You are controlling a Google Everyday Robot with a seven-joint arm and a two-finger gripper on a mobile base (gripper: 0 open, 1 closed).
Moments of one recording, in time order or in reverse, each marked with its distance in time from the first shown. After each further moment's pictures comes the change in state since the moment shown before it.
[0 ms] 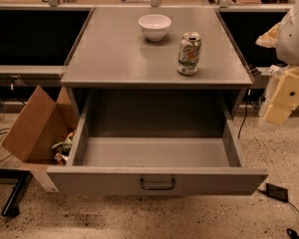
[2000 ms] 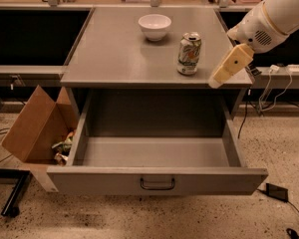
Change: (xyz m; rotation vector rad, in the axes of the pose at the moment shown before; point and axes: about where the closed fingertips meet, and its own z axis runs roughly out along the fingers) arm -0.047 -0.124 0.089 -0.021 -0.341 0.212
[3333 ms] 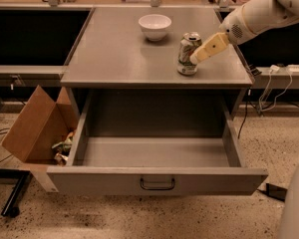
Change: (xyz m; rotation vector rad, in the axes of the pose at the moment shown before) arm -0.023 -0.108 0.070 0.082 -0.167 0.195
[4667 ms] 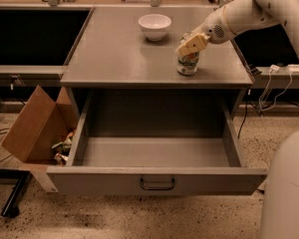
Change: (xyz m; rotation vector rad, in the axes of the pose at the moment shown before) arm -0.034 0.021 0.039 -0.119 -0.089 -0.063
